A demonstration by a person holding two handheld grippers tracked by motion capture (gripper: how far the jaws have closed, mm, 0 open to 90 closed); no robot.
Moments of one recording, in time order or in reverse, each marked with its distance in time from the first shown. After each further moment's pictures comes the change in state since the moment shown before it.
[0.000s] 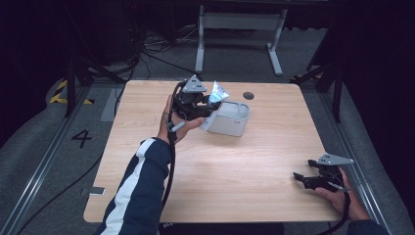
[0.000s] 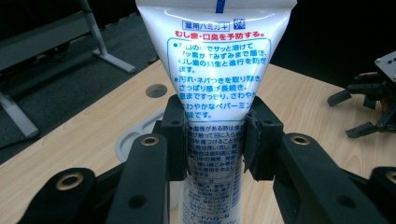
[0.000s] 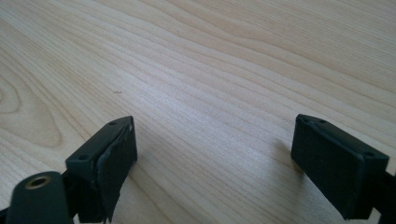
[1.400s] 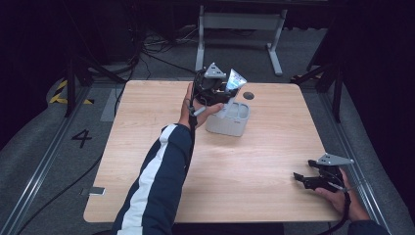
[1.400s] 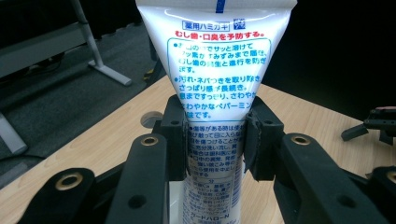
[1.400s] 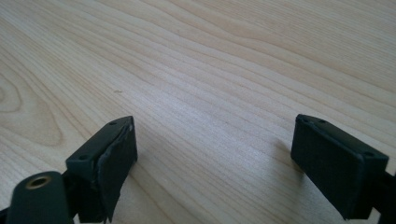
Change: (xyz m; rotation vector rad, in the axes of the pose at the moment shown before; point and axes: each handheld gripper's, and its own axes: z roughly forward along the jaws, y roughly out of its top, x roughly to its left) left arm 0.009 0.030 0.056 -0.046 -0.012 -0.024; right arm 0.000 0.000 0.000 0.000 0.002 -0.001
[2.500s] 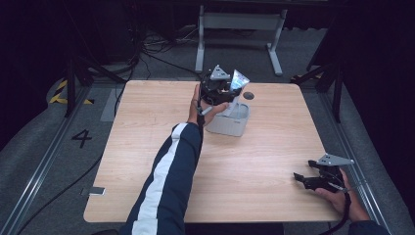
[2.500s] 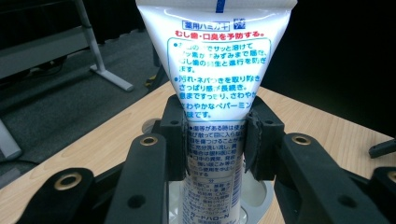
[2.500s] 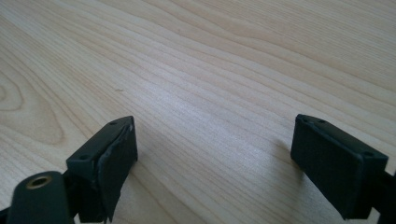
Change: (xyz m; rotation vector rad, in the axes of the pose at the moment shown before) left arm 0.013 -0.016 0.040 -0.024 0.009 -0.019; right arm 0.000 -0.001 -0.001 -0.002 0.000 -0.001
